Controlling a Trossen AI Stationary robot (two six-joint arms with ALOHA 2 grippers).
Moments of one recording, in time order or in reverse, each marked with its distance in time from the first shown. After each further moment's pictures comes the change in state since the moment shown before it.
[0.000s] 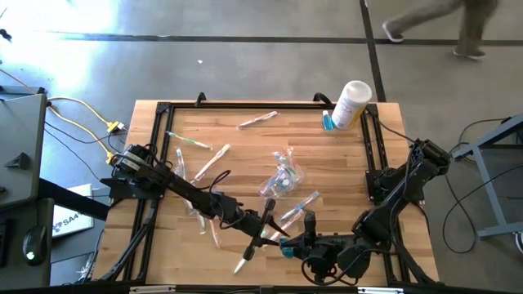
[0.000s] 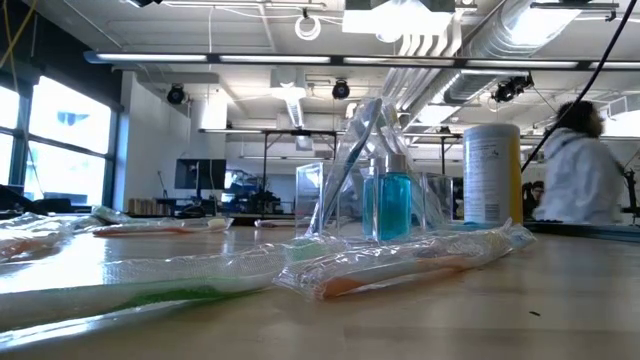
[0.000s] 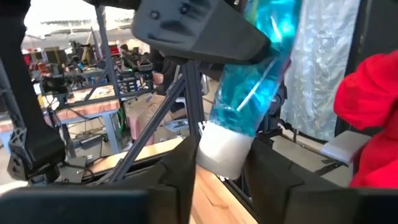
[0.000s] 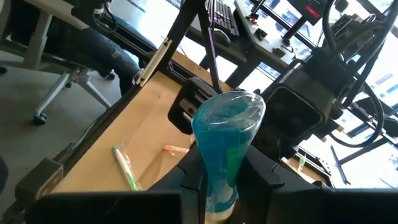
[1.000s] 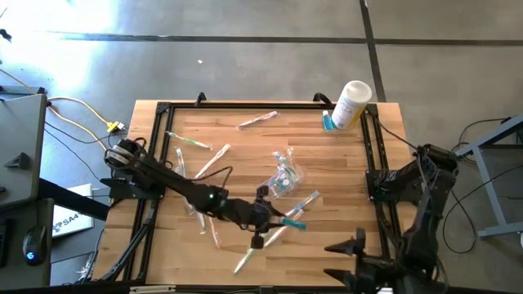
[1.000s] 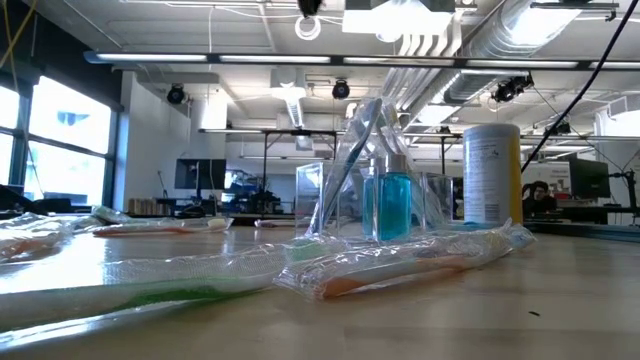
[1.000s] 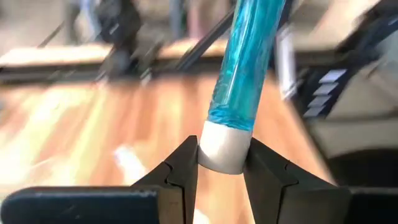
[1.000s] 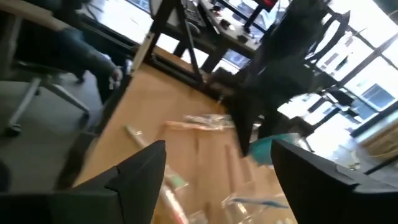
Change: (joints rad) left arm 0.001 -0.119 0.192 -0.811 -0.331 -0.238; right arm 0.368 0.000 0.000 -0.366 0.494 0.497
